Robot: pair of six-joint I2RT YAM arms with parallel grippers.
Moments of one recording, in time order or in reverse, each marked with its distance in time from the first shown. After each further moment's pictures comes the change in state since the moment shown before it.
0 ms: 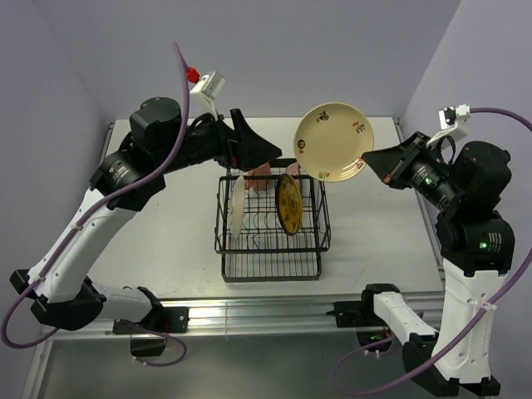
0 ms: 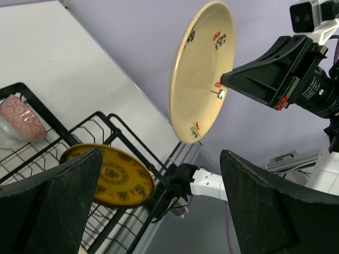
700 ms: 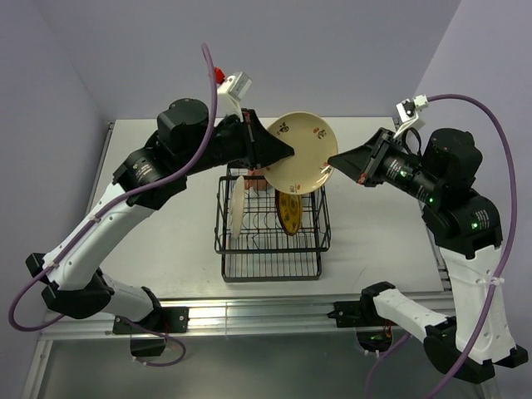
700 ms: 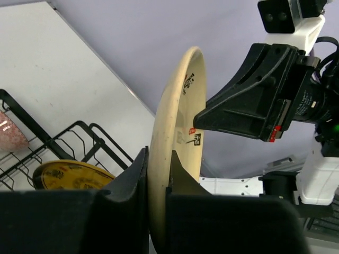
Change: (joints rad) left arm -0.135 0.098 0.069 0.054 -0.095 -0.010; right arm 0.318 0.058 -0.001 0.056 0.029 0.104
